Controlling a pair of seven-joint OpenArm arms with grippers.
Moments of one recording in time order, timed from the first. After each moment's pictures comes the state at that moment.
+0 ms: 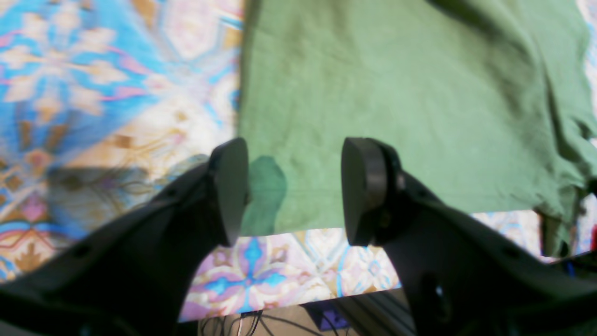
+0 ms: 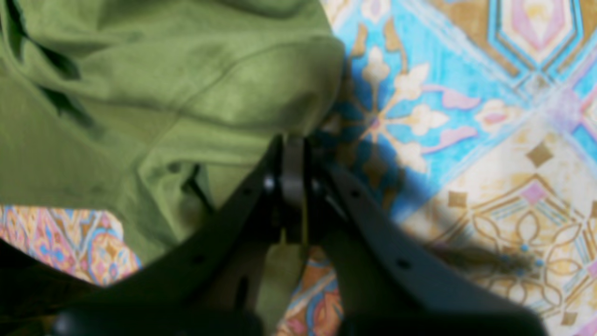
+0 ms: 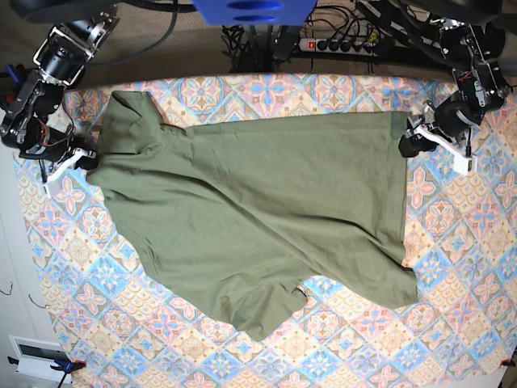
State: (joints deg) left arm 19.7 -18.5 -32.3 103.9 -52.8 -11.8 66.0; right arm 2.8 21.1 38.3 72.5 41.9 36.2 -76.4
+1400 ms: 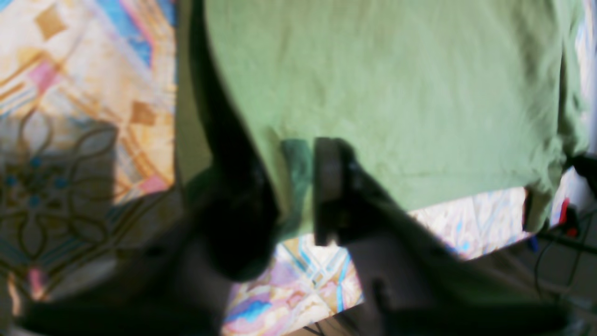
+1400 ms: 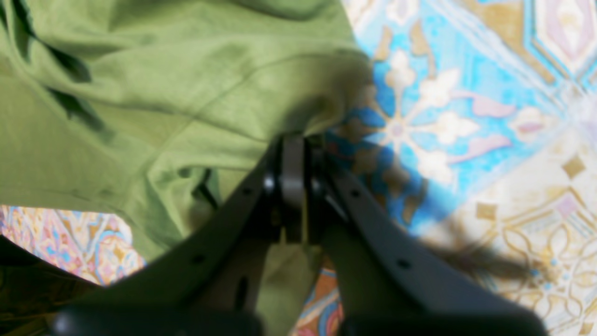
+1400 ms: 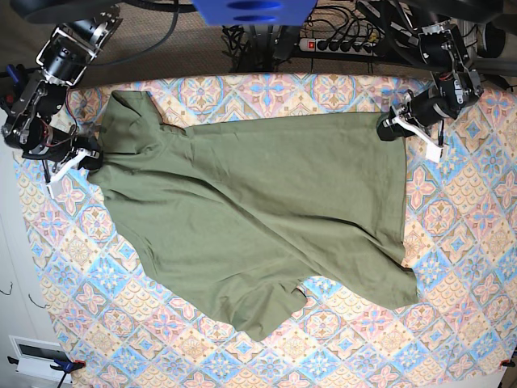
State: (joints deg) left arm 15.4 -12.8 -30.4 88.2 -51.9 -25.1 65.9; right arm 3.0 20.5 38.3 72.5 41.9 36.2 -76.4
